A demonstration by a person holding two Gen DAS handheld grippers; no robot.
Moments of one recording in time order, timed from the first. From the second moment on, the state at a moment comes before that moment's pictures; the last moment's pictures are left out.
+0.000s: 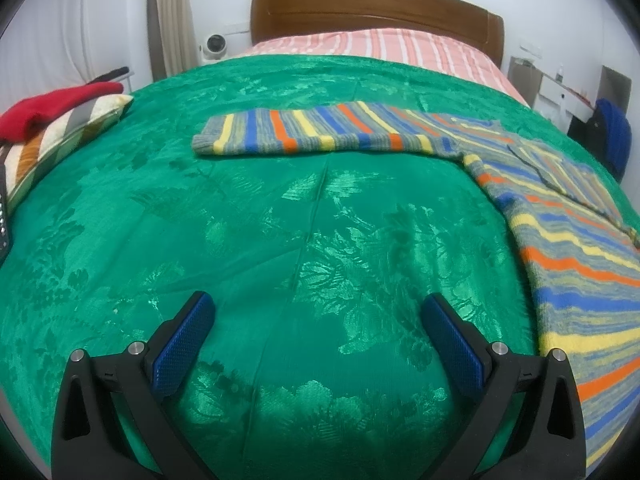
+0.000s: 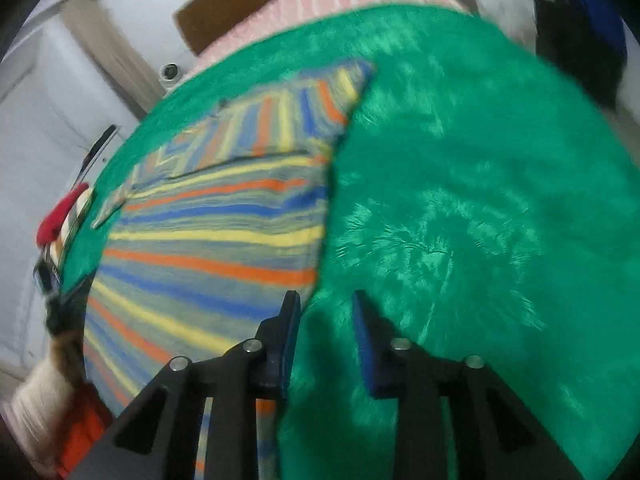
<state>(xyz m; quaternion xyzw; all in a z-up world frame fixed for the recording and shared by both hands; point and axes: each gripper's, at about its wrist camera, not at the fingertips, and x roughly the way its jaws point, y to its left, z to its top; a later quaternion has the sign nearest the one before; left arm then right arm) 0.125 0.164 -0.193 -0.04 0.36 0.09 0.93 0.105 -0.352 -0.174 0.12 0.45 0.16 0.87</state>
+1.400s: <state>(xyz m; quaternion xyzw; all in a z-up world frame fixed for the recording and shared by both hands) 0.261 0.344 -0.136 -0.27 0.45 0.11 0.85 0.024 -0.307 -0.196 0.05 0.38 0.09 0.92</state>
